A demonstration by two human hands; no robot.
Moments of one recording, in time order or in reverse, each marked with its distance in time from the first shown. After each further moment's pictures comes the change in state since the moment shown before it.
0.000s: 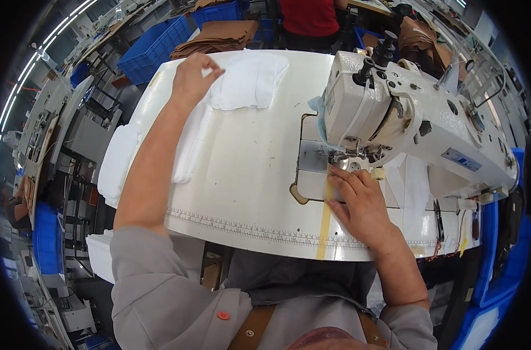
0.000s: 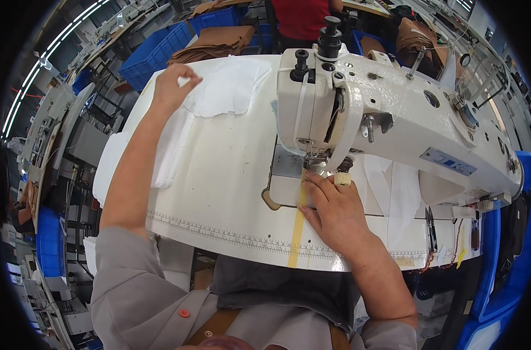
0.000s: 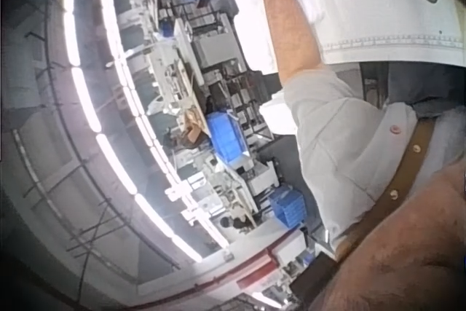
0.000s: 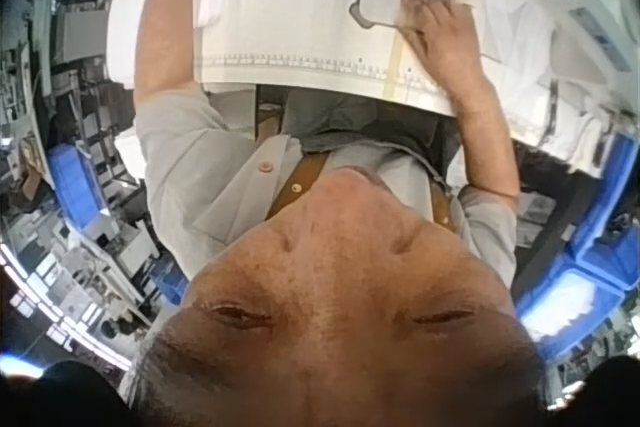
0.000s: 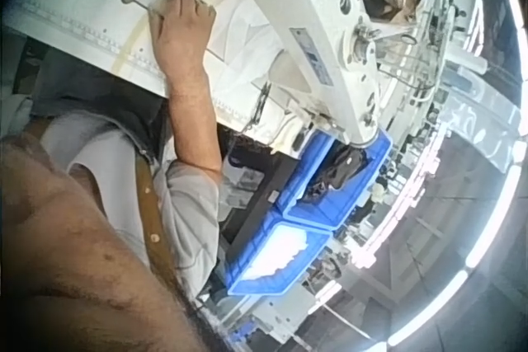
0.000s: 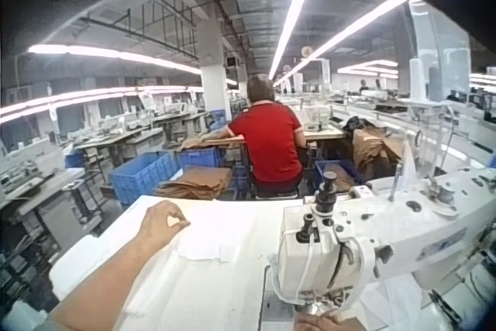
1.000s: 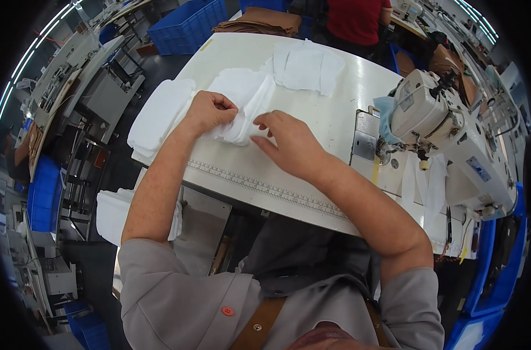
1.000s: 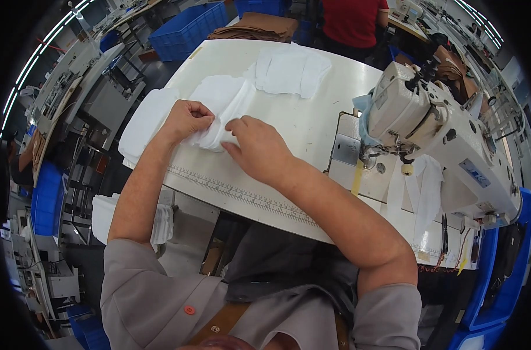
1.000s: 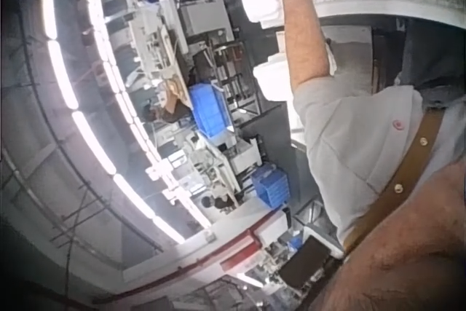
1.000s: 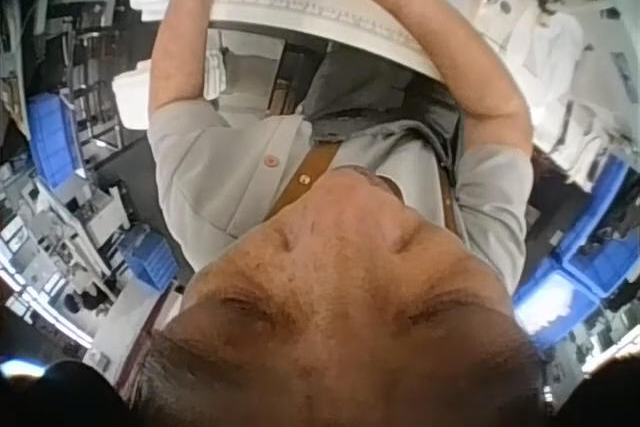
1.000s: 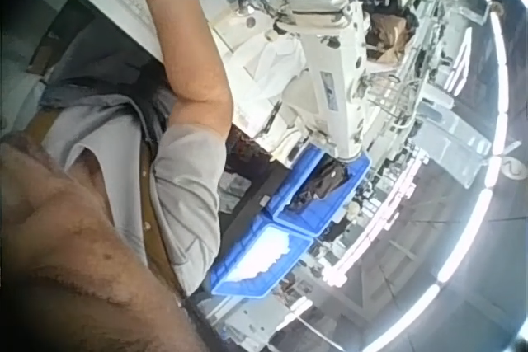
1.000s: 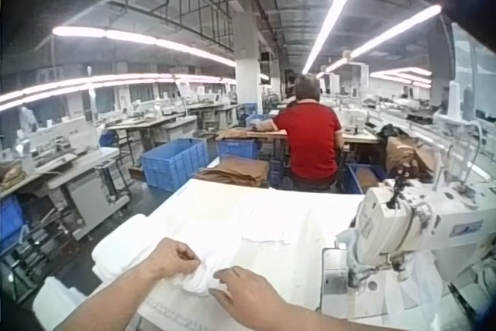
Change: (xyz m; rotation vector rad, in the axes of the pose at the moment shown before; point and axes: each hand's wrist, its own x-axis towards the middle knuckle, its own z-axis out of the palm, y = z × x) left_hand -0.155 -0.045 -0.086 -0.598 -0.371 -0.601; right_hand 0.166 -0.153 0.078 0.480 0.000 -0.222
